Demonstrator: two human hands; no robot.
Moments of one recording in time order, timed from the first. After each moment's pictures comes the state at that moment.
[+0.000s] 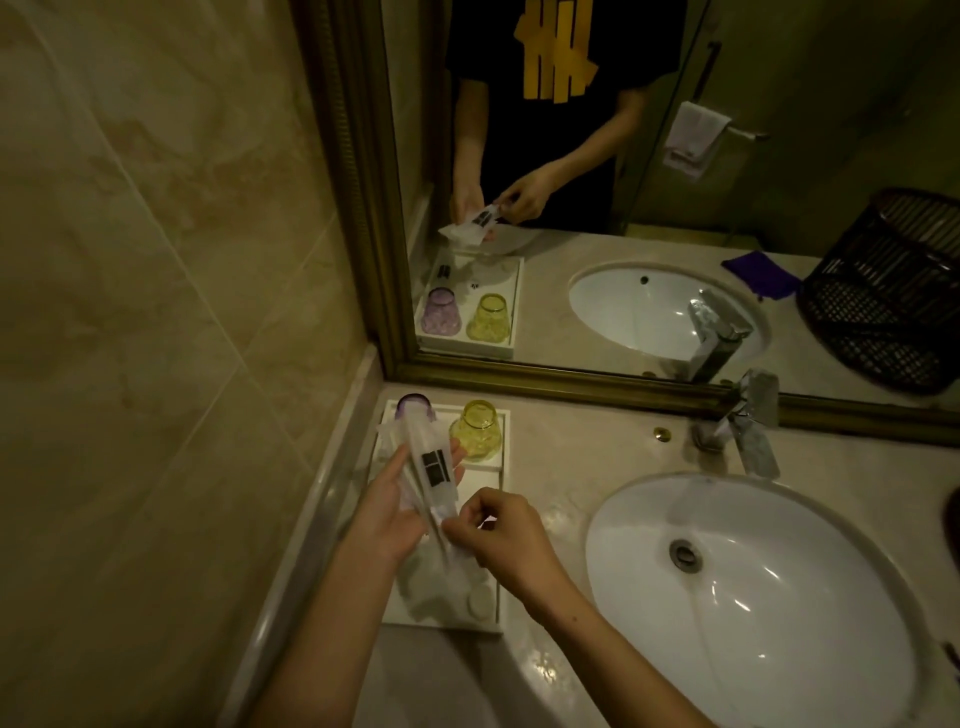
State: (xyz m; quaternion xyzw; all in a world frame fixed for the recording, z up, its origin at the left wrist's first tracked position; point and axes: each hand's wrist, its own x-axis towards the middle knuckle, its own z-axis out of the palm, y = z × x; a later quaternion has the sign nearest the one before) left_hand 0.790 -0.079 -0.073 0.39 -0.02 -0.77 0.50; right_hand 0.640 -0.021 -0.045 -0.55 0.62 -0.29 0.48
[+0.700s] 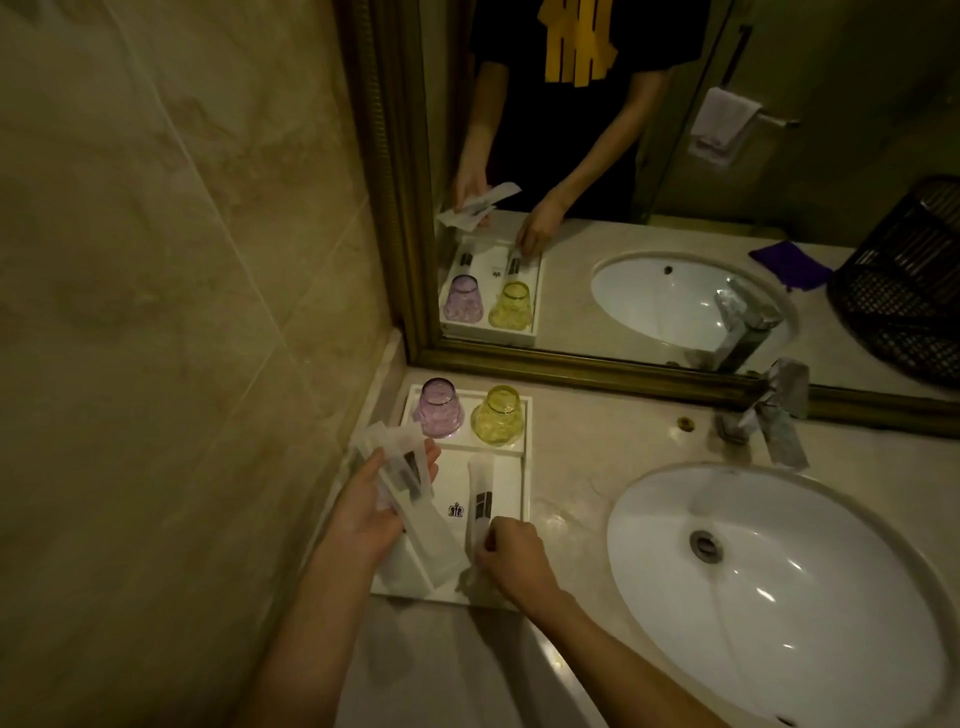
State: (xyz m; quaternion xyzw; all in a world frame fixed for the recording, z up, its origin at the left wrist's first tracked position) left_hand 0.844 -0.059 -0.084 0.37 0.03 -0.74 0.56; right_hand 0.654 -0.015 -0.138 -0.64 0.67 -0.11 0.36
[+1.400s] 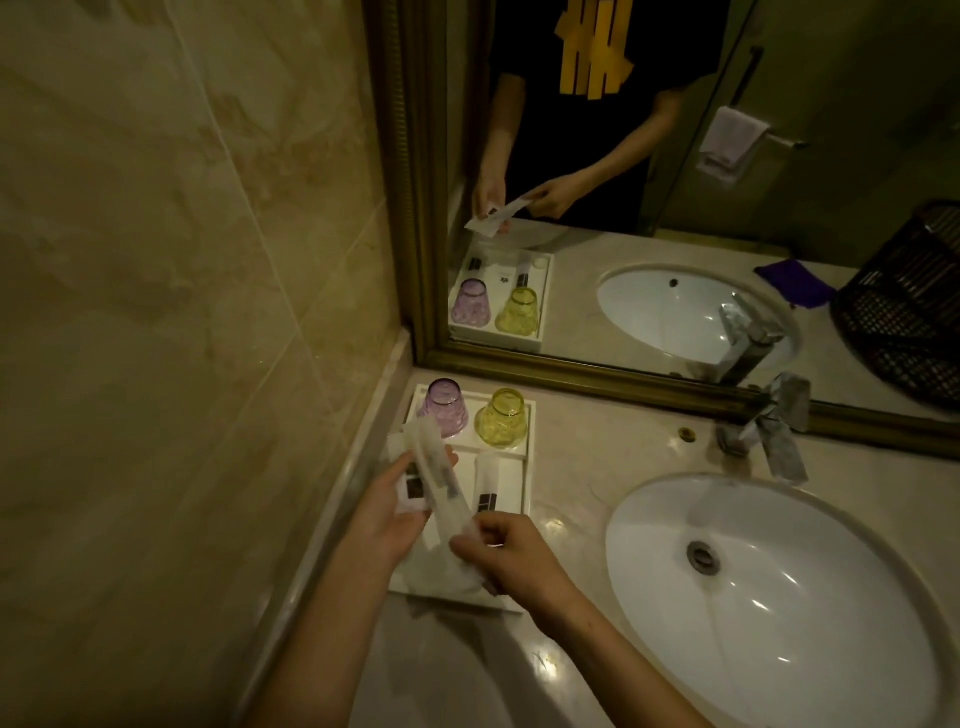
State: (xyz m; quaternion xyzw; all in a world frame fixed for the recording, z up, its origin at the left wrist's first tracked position) left_hand 0.823 -0.050 -0.084 0.45 0.01 -0.72 0.53; right_hand 0.654 0.011 -0.060 -0.51 0.56 -0.25 0.61
